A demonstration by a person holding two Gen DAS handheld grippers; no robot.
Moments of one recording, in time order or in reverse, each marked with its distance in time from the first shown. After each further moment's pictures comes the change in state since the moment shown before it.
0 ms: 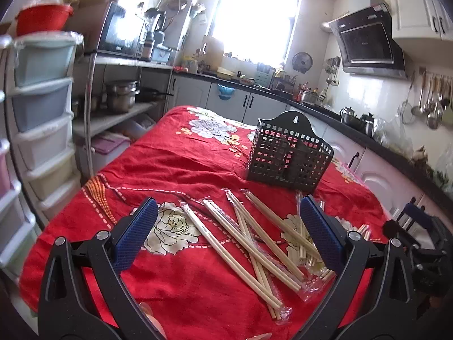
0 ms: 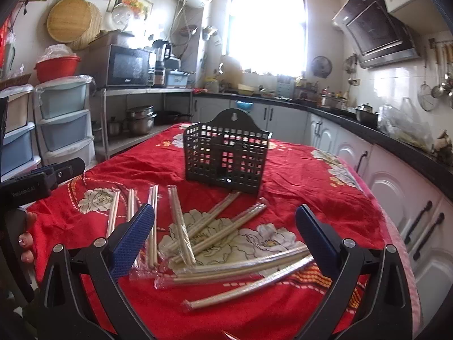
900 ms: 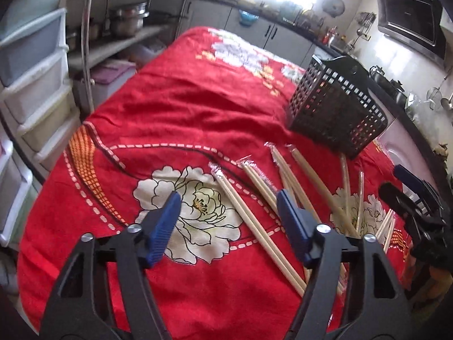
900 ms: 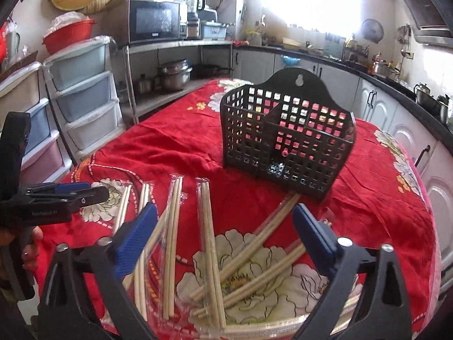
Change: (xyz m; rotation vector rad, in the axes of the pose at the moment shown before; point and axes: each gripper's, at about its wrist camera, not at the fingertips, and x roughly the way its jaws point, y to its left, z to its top) left arm 0.094 0.057 0.006 -0.101 0.428 0.028; right arm 0.130 0.022 0.043 -0.061 0.272 0.211
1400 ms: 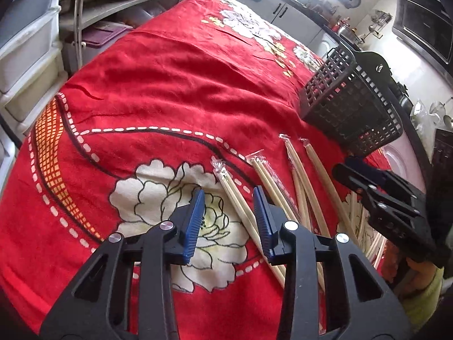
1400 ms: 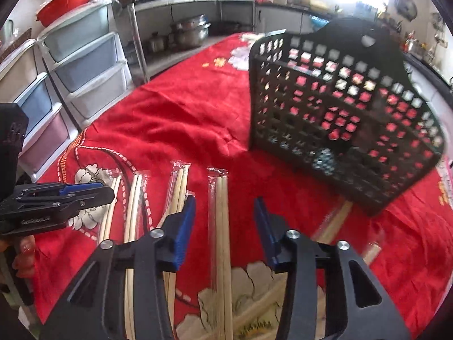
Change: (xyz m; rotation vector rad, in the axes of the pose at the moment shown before) left arm 0.040 0.016 0.017 -0.106 0.152 -0.066; right arm 0.093 0.009 0.024 -0.036 0.239 0.112
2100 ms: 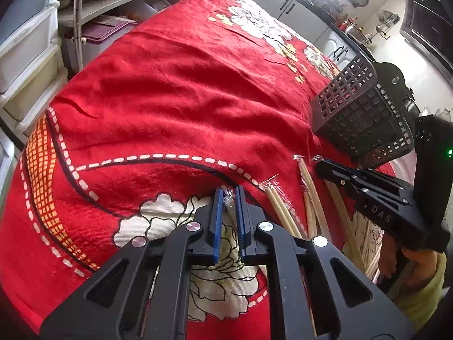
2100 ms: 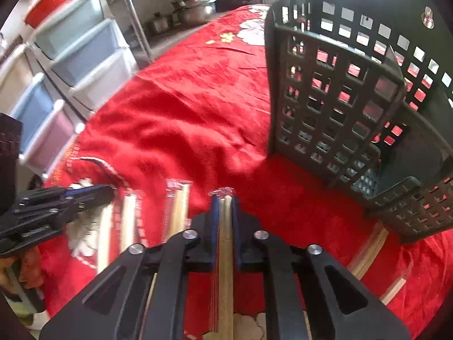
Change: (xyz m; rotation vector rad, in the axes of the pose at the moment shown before) left arm 0.013 0.005 0.028 -0.005 0.032 0.022; right arm 0.047 -0.008 0.035 0.046 0.131 0.129
